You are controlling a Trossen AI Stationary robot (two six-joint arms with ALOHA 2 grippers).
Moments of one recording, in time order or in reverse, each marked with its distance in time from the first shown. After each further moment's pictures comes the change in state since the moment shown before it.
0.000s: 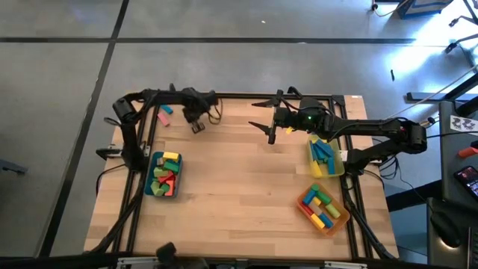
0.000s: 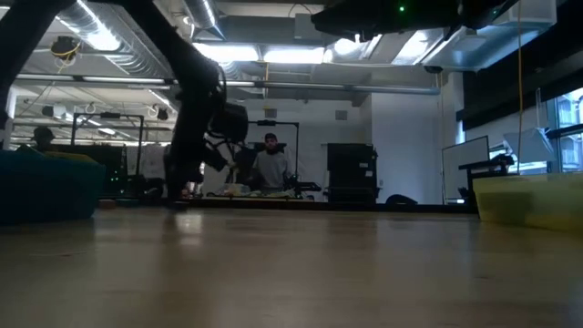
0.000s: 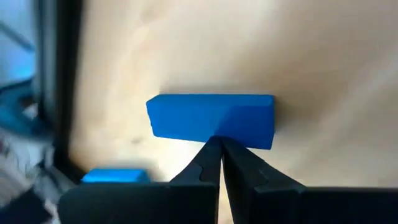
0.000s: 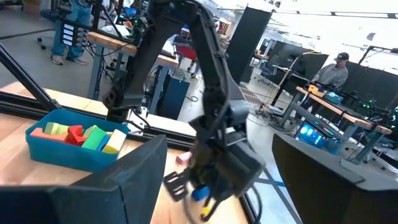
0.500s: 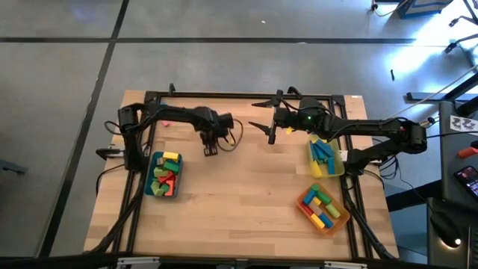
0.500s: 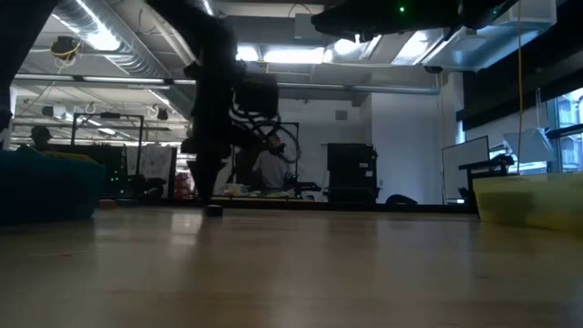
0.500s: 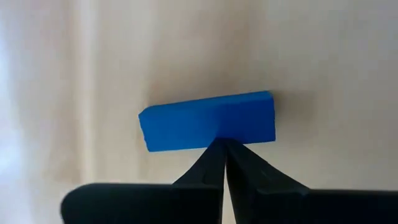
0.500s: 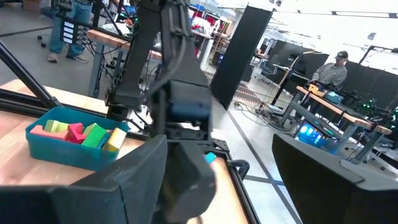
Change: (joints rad) left arm -0.329 -0.009 0.060 -0.001 0.302 0.024; right arm 0.000 0.000 0.000 -0.006 0.000 -0.006
